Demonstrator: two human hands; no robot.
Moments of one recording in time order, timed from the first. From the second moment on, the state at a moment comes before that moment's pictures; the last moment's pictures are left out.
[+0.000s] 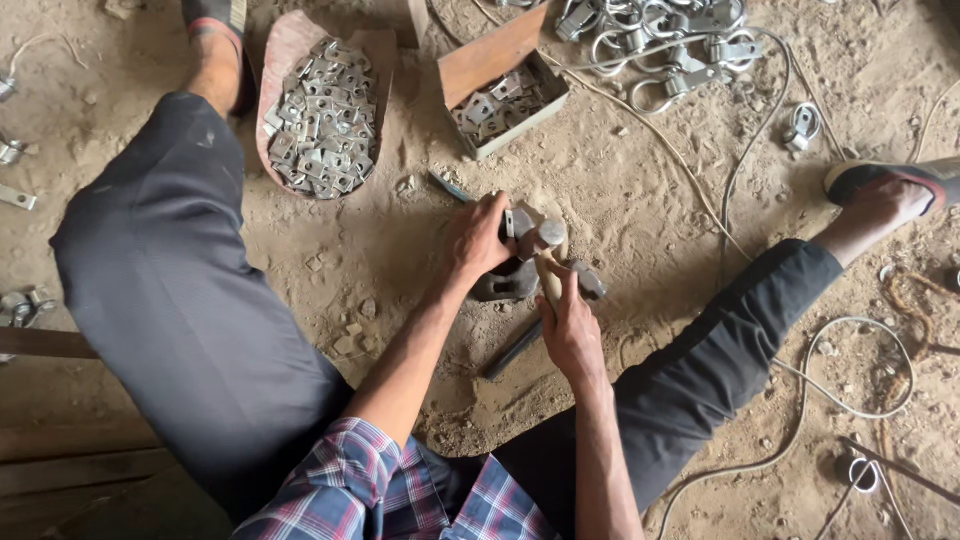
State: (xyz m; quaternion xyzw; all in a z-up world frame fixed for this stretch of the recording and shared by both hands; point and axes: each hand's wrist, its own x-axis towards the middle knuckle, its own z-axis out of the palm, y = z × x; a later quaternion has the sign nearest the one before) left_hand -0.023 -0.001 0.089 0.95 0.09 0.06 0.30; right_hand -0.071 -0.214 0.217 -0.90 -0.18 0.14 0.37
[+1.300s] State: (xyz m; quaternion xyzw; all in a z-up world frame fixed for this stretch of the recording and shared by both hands) left_hand -0.020 0.005 0.110 0.94 0.03 0.08 0.32; right_hand -0.064 -0.224 0.209 -0.89 -0.13 0.18 0.41
